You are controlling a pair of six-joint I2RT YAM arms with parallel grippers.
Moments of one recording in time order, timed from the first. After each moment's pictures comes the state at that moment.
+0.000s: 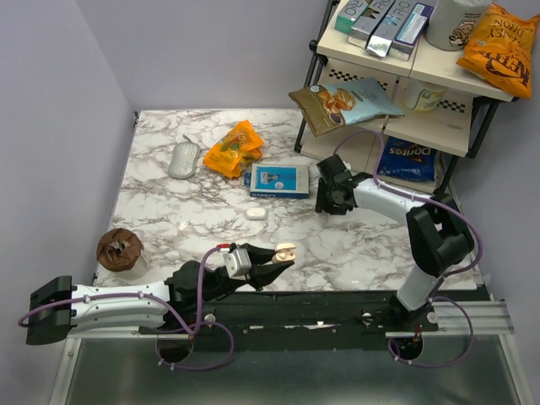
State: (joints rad) left arm -1.33 0.71 0.18 0.82 -0.09 -0.01; right arm 0.53 1.72 1.09 -0.46 0.16 0.59
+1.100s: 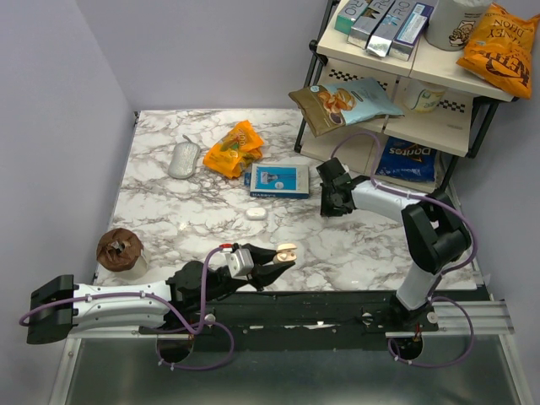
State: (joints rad) left arm -1.33 0.73 0.18 0.82 -0.09 -0.01; right arm 0.52 1.76 1.06 -0.42 0.16 0.54
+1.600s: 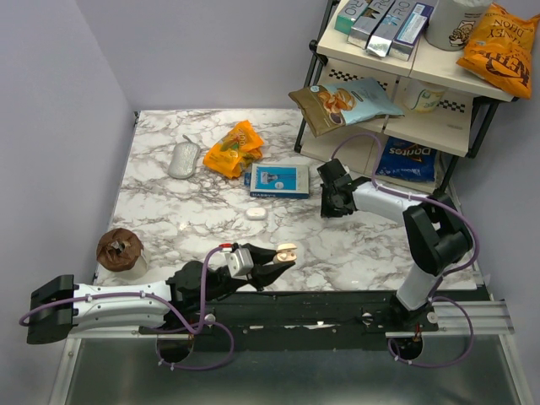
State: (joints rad) left arm -1.33 0.73 0.18 0.83 -0.09 -0.02; right arm 0.52 1.74 1.04 -0.41 0.16 0.54
